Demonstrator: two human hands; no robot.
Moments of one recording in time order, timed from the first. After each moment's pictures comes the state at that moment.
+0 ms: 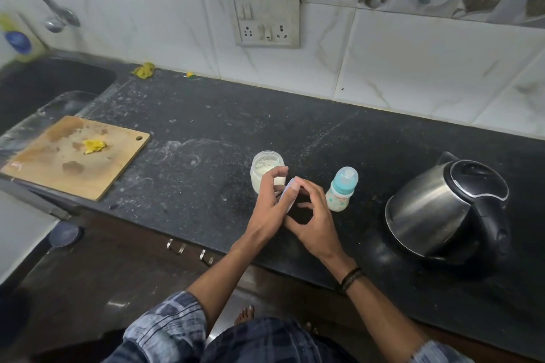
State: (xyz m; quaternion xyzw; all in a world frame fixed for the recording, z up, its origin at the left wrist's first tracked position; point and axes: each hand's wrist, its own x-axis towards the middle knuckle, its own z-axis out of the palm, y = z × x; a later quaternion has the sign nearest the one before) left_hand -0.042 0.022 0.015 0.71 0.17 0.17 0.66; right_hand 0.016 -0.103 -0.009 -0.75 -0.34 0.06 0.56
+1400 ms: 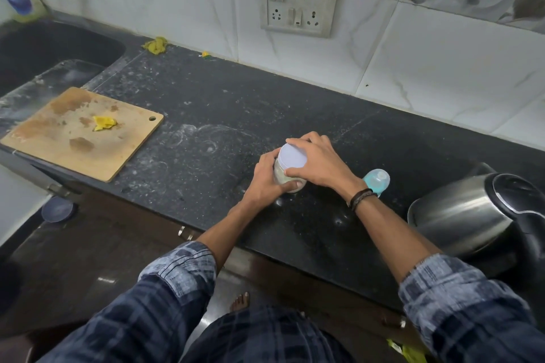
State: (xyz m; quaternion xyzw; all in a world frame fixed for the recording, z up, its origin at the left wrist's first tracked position) left_hand -0.016 0.119 -0.034 0.80 0.22 0.10 0.56; right_hand 0.092 0.001 0.054 -0.89 -0.40 0.15 0.16
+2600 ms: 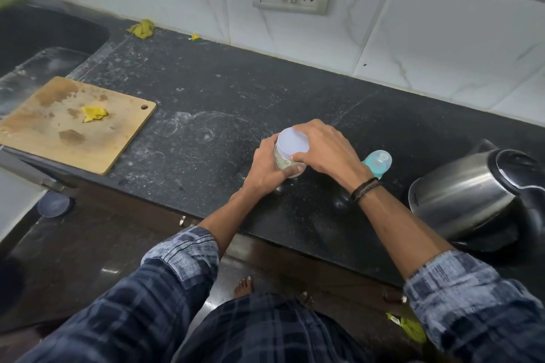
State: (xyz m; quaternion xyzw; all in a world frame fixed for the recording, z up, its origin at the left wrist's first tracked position) left_hand -0.016 0.120 -0.029 0.81 0.20 0.13 0.54; right_hand 0.059 -0.003 0.094 -0.92 -0.36 0.11 0.09
